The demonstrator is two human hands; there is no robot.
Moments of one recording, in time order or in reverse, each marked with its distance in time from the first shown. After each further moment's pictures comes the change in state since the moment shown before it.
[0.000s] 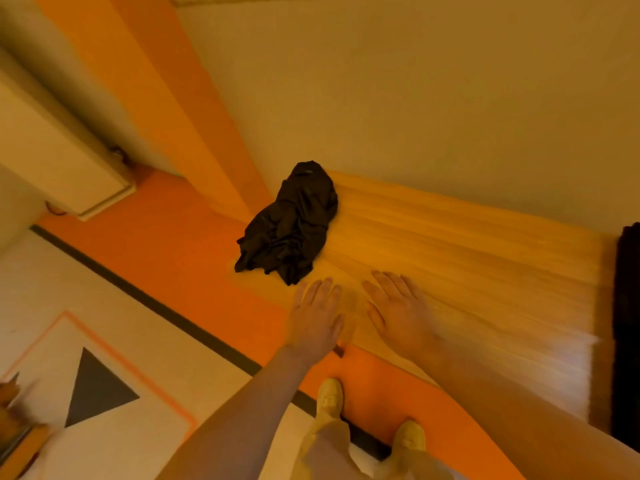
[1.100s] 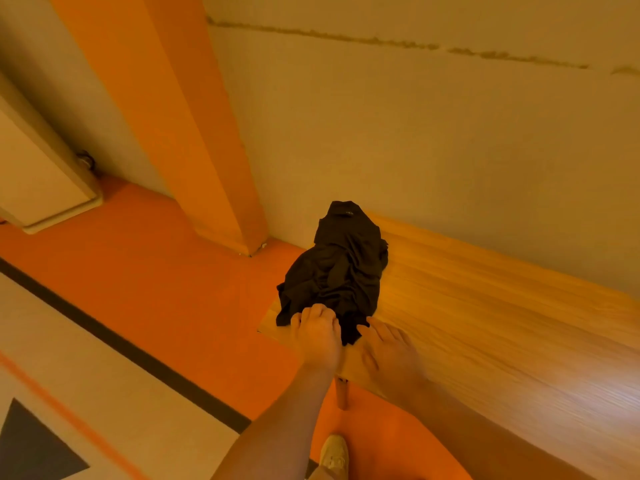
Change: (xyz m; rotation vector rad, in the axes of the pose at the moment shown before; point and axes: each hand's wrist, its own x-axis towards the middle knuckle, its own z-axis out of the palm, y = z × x) left_hand 0.068 -0.137 0.046 -0.382 0.283 -0.308; right_hand 0.102 -0.114 0.055 -0.013 -0.210 0.106
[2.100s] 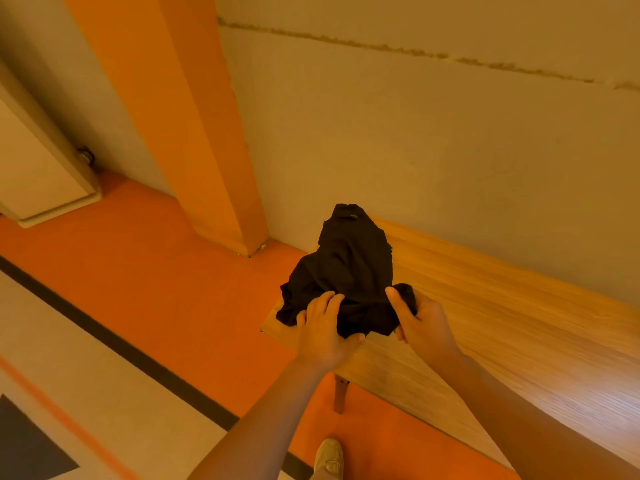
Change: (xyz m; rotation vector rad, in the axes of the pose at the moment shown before) left_hand 0.003 -0.005 -0.029 -0.259 -0.275 0.035; right_hand 0.012 -0.005 -0.086 0.976 0.270 0.216
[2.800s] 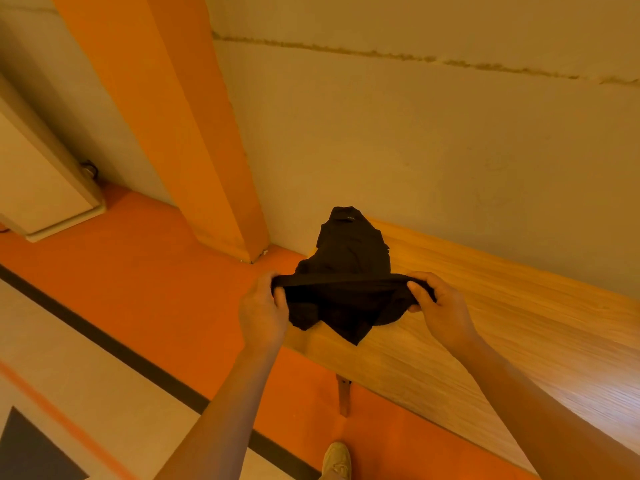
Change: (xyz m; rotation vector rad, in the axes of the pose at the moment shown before) left_hand 0.002 -0.035 -0.071 -0.183 0.547 -0.097; right_hand 0.012 0.010 -0.034 0.068 0.064 0.018
